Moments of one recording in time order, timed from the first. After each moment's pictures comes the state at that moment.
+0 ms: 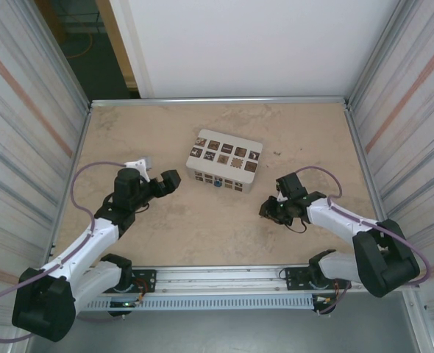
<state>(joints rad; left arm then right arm) -0.33 0.95 0.46 0.01 0.18 -0.62 0.44 1.25 0.52 -0.39 -0.27 0.81</state>
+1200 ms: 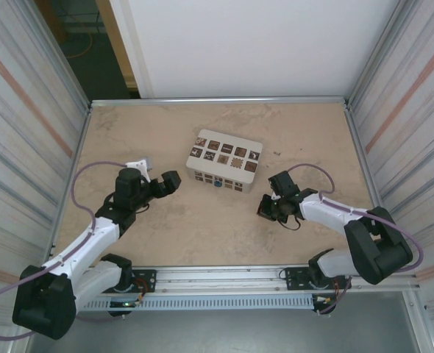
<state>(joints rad) -0.33 0.96 0.46 0.01 0.17 -0.60 0.50 1.34 0.56 -0.35 -0.22 0.82</state>
